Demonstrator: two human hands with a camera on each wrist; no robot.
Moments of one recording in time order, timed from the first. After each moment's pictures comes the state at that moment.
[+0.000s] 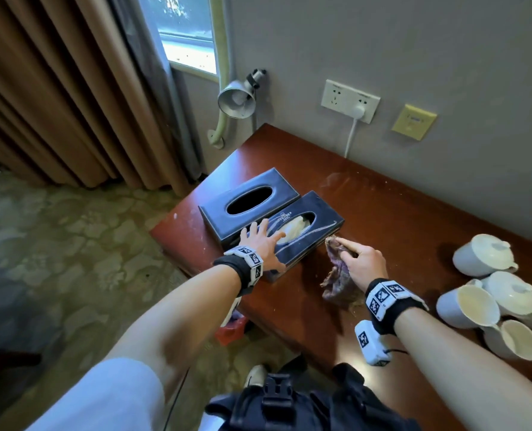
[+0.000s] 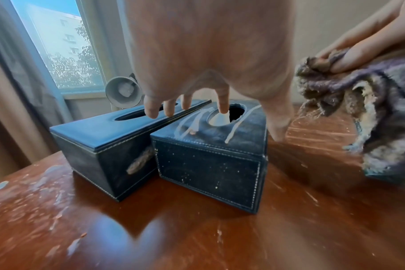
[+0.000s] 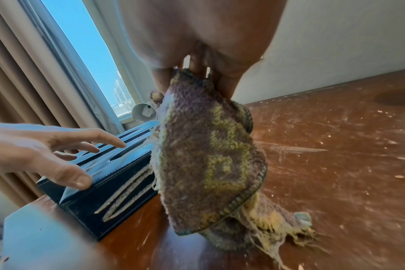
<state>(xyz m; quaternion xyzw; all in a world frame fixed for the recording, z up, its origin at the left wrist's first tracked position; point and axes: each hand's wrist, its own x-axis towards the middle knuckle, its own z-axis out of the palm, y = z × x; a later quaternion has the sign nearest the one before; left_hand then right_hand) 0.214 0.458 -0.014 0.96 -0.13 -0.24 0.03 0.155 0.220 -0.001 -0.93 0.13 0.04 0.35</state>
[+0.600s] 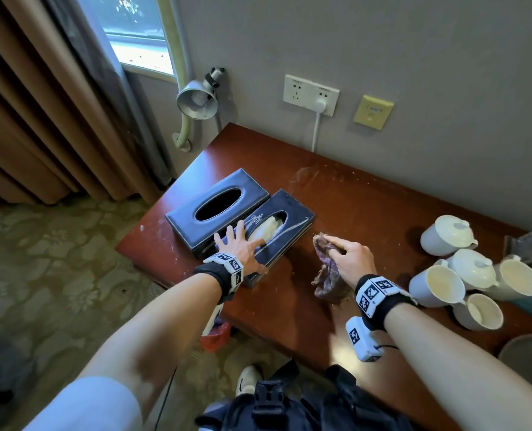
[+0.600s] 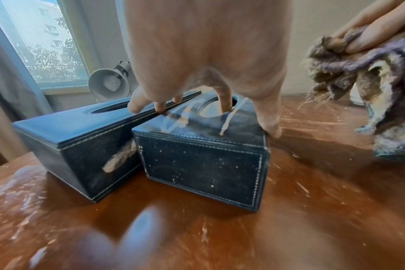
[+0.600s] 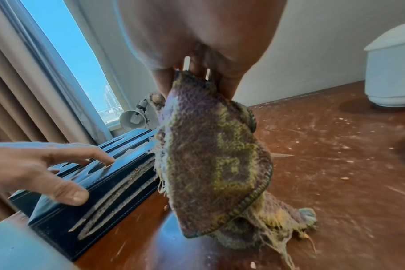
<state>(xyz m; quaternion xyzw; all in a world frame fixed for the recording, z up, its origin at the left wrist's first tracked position) 0.218 0.437 -0.022 0.96 -0.11 -0.26 0.01 0.147 0.192 -0.001 -0.93 0.16 0.03 0.34</state>
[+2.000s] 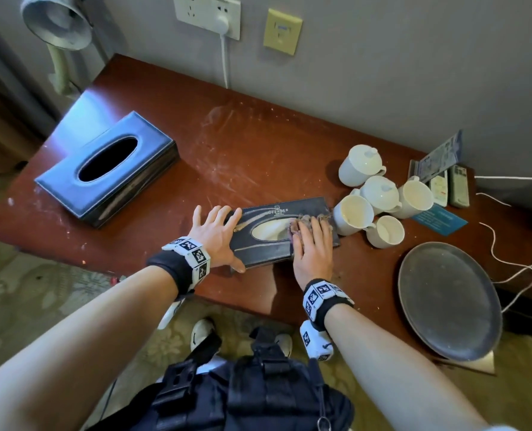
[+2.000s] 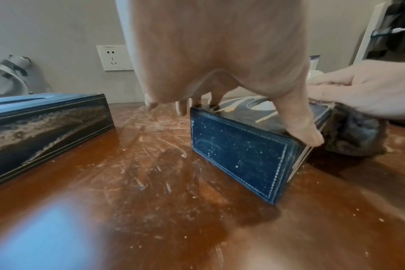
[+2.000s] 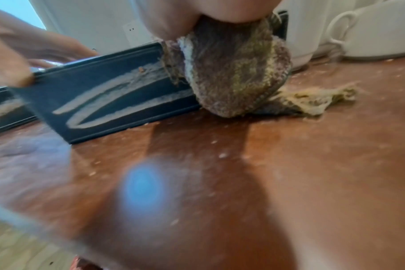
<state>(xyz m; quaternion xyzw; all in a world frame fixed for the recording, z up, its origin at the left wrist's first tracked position) 0.148 0.337 -0.037 0.91 -0.31 -0.27 -0.03 0.030 0.133 -0.101 -0.95 0.17 -0.20 0.15</state>
